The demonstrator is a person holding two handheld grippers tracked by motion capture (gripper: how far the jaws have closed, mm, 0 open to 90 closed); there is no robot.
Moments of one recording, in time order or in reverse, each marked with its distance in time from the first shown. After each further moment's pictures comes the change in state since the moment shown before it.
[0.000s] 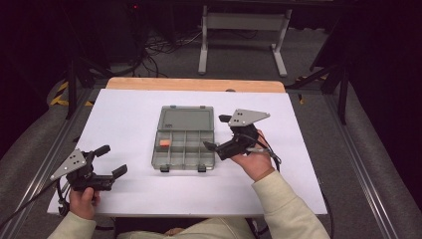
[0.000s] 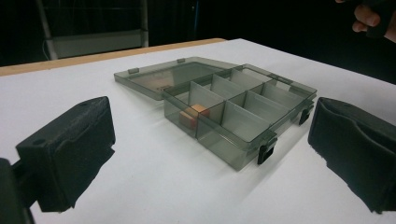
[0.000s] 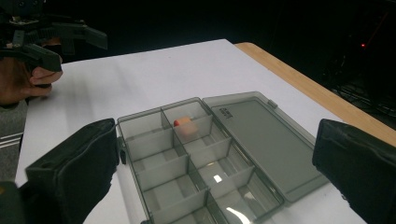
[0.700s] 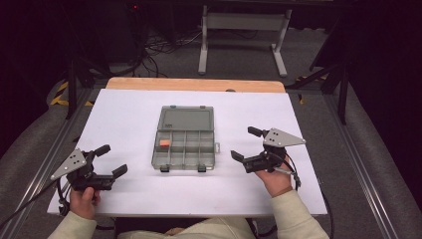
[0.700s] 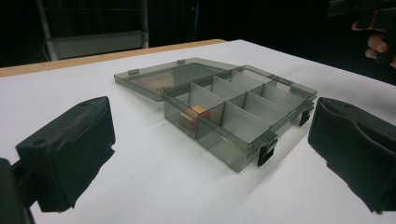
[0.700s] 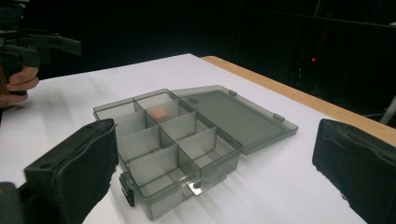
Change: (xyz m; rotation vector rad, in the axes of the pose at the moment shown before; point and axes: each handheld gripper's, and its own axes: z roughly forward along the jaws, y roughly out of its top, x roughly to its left) left arm 0.000 0.000 0.001 -0.002 0.001 0.000; right arm -0.005 -0.073 -0.056 -0.153 -0.137 0.080
